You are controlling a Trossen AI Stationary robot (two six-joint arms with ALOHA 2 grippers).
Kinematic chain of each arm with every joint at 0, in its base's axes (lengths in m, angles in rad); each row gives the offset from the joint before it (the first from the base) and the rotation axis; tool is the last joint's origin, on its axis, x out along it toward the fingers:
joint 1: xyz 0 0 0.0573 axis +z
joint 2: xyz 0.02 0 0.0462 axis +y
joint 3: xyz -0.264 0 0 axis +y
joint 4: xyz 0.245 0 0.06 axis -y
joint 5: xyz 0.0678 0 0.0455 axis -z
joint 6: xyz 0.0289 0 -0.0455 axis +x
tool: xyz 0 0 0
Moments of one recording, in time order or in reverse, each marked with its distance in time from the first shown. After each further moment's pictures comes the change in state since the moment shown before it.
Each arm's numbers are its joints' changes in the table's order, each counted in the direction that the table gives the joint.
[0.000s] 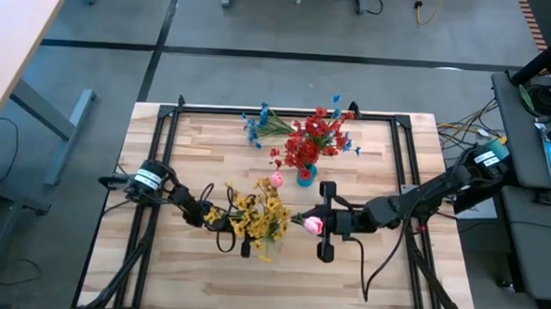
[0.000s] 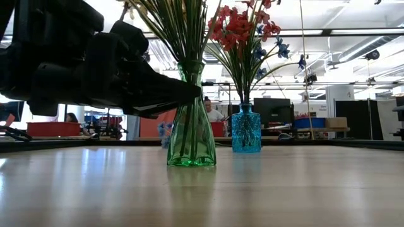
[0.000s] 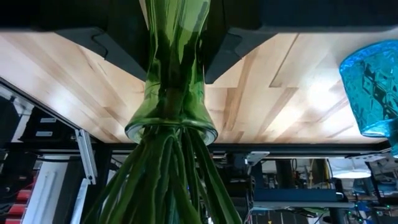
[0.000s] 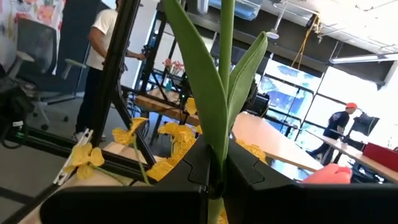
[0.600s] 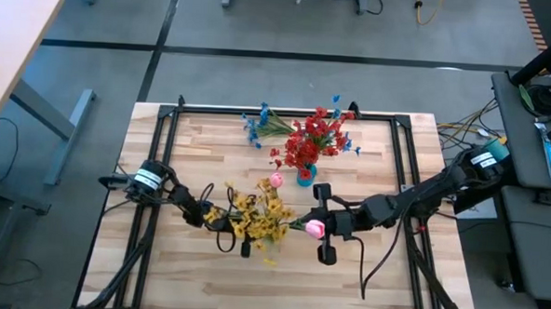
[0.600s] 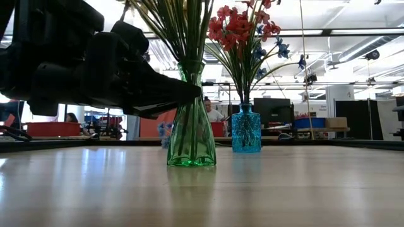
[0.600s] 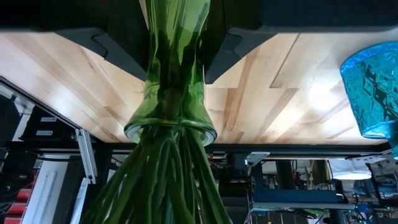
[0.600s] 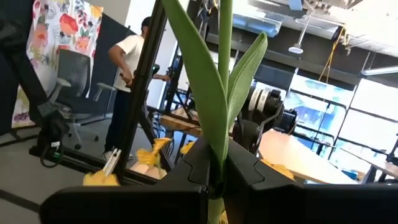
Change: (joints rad) left arm 0.002 0.000 0.000 -0.004 0.000 -0.008; right arm -0.026 0.032 -0.002 0.082 -0.154 0.053
